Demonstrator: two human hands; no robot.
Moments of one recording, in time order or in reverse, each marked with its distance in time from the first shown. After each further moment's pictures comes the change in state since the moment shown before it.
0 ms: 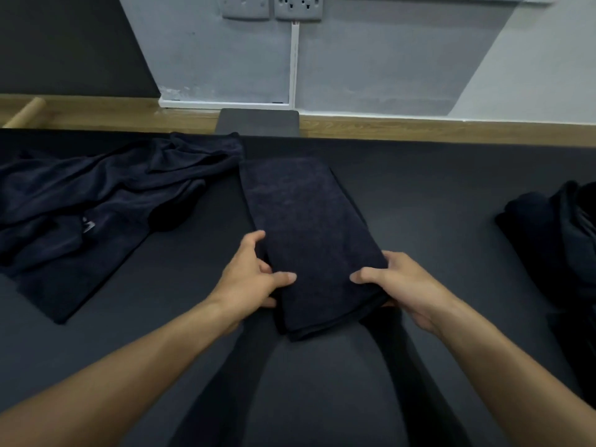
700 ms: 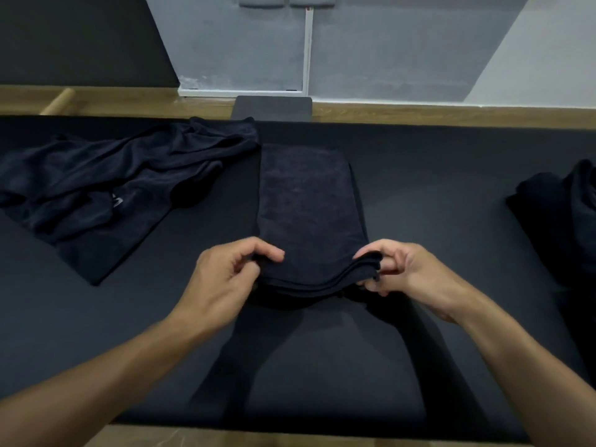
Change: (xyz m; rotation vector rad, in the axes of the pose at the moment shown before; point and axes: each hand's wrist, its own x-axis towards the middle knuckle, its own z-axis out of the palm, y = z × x) left_hand -0.059 -0.028 -0.028 0.222 0.119 0.623; right_hand -0.021 0.027 -0.012 -0.039 -0.274 -0.319
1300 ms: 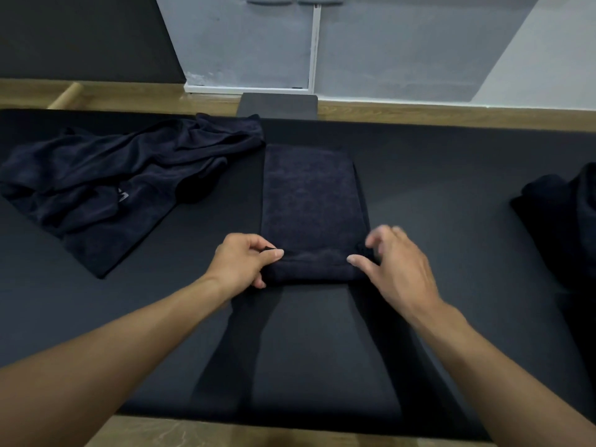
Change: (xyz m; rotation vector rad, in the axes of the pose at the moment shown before) left_hand 0.035 -0.029 0.017 -0.074 -0.040 -0.578; right_hand 0.025 0.009 0.029 -0.990 0.593 -0.200
